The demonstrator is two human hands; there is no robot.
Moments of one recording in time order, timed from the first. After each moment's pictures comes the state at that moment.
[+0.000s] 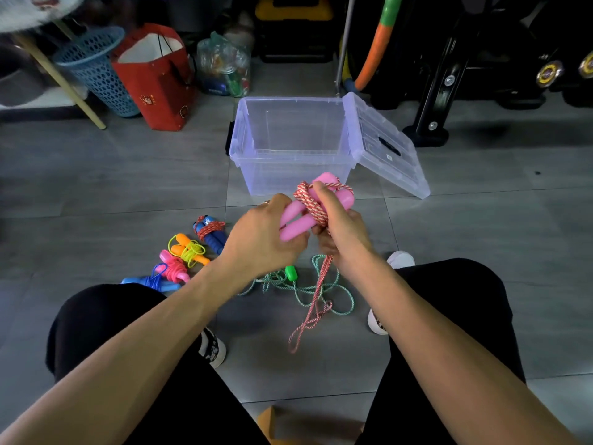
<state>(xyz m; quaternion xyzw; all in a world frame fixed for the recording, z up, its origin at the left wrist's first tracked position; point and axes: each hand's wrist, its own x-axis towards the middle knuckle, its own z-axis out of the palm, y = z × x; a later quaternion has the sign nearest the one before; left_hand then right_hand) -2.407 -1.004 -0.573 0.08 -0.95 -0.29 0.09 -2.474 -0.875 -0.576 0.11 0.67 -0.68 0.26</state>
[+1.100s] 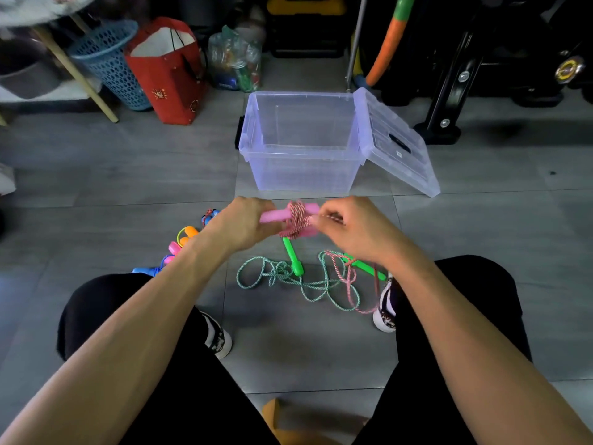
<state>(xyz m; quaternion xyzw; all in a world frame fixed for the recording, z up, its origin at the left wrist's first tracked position) -2.419 -1.063 -0.588 0.08 -0.96 -0.25 -0.08 -2.483 -0.848 -0.560 -0.34 0.87 -0.33 0.16</state>
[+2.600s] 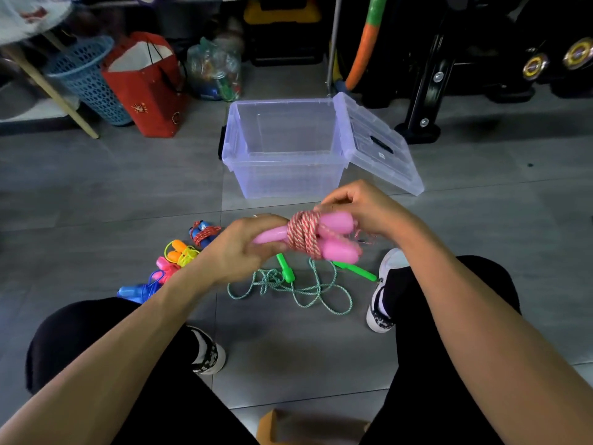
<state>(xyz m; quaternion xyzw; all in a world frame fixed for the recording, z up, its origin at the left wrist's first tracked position) -2.399 -1.032 -0.575 -0.09 -0.89 -0.45 -0.01 -2.531 -0.823 -0.561 -0.27 0.81 -0.45 0.27</state>
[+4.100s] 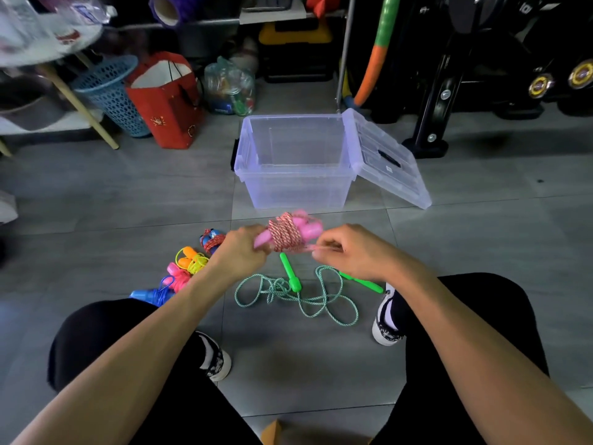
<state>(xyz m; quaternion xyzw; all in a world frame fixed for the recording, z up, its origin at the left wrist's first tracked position) -2.406 -1.044 -0.595 0.16 -0.94 -0.30 -0.07 -2.485 -0.826 -0.566 -0.36 0.85 -0.30 0.25</state>
